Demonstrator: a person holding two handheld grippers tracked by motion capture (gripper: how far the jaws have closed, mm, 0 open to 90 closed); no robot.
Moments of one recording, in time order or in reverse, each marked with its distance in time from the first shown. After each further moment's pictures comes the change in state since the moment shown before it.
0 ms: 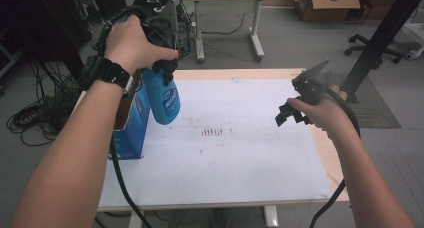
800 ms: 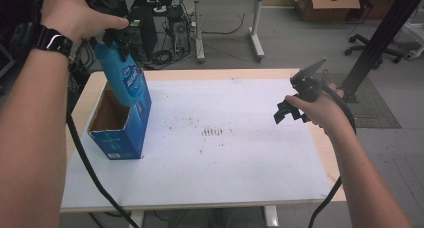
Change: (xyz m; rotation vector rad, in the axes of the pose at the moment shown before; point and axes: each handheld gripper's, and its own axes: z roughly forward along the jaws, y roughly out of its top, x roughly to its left) left arm 0.089 -0.022 -0.039 -0.028 0.039 -0.216; right arm -0.003 0.011 0.008 0.011 0.006 0.013
